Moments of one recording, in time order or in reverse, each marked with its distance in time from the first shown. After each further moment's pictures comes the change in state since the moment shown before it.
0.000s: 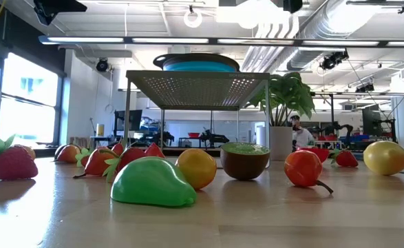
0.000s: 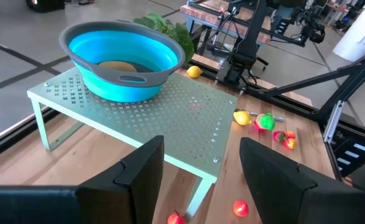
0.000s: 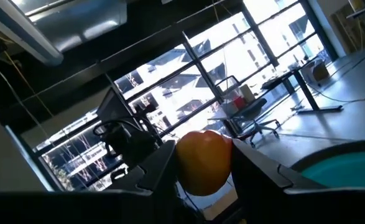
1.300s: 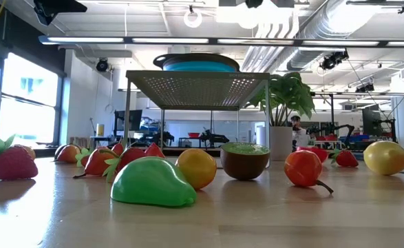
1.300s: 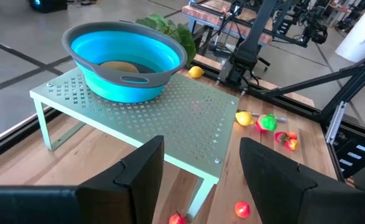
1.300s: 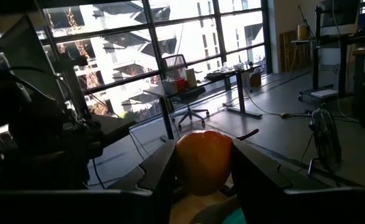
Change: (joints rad) left arm 0.000 0.000 0.000 -0.001 -0.006 -0.001; right arm -0.175 0.338 0.448 -0.349 -0.023 -0.236
